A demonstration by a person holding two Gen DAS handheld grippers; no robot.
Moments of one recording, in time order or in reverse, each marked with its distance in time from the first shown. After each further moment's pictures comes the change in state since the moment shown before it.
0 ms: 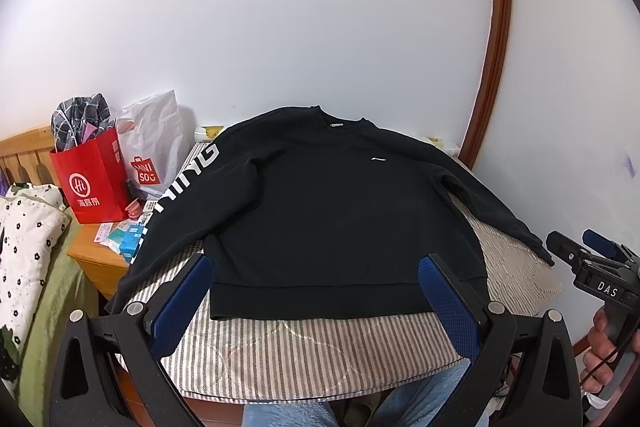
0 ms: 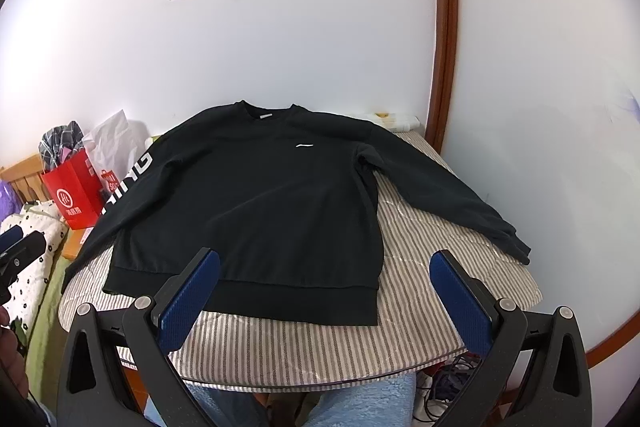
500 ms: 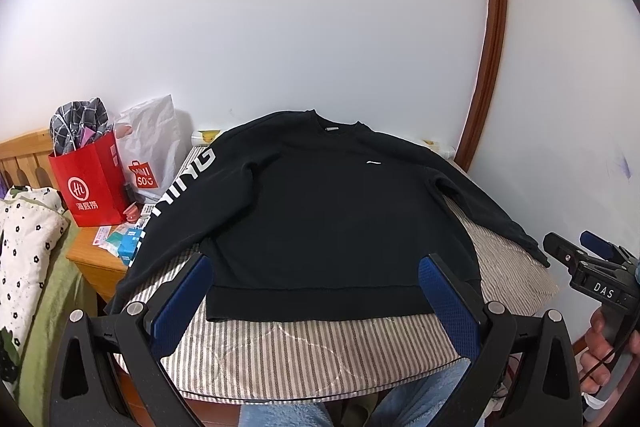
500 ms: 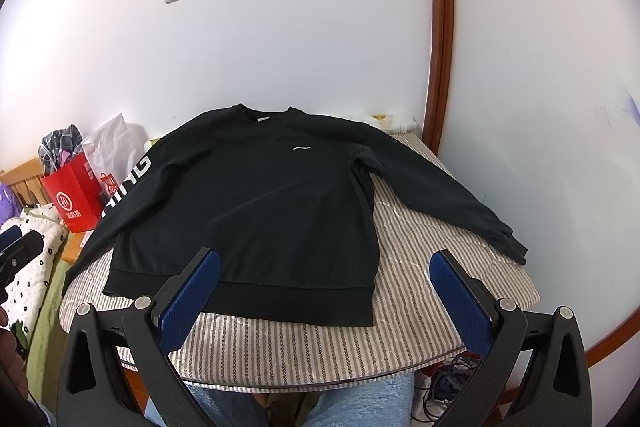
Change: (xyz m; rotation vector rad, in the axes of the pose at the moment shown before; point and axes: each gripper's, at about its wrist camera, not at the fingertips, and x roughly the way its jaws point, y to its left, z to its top) left arm -0.010 -0.010 0.000 0.009 -0.010 -0.006; right arm -0.007 -0.010 0.000 0.009 -0.010 -0.004
